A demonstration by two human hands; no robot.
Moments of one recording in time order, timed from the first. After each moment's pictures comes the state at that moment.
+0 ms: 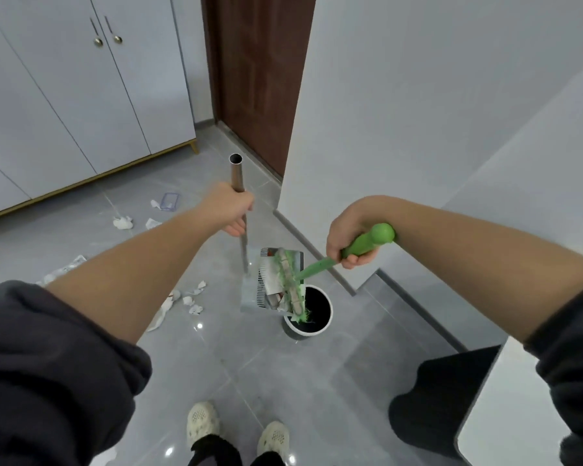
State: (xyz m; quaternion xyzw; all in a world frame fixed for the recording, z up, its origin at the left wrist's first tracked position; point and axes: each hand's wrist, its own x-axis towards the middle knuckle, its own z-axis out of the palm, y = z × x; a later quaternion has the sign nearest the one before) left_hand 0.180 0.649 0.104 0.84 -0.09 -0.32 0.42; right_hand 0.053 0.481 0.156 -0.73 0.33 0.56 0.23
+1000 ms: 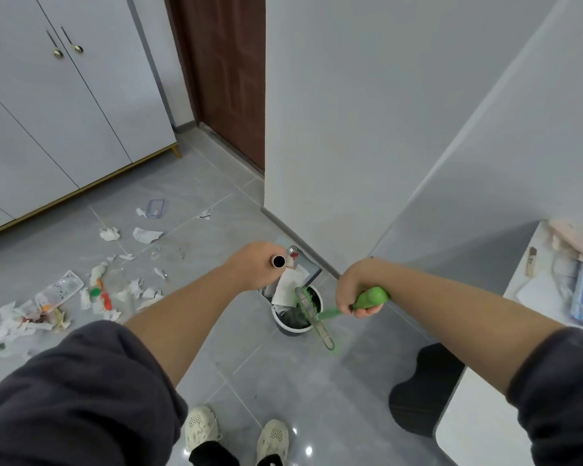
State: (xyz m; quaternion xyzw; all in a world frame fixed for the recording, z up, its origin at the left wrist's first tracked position) left_hand 0.075 0.576 0.034 0.83 -0.45 -0.26 0.20; right_hand -0.048 0.413 0.060 -0.71 0.29 0.62 0.19
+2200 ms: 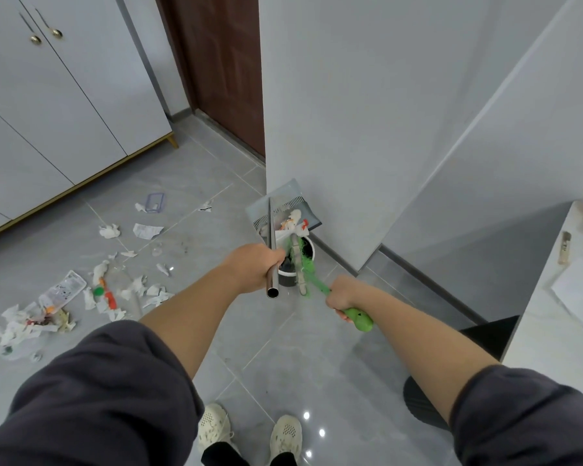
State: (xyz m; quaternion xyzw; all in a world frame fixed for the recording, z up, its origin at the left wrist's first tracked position) left_hand 0.105 0.567 -0.007 0.80 -0.56 -0.19 0.00; right_hand -0.043 0.428 -0.010 -0.81 0.34 0.41 0.24
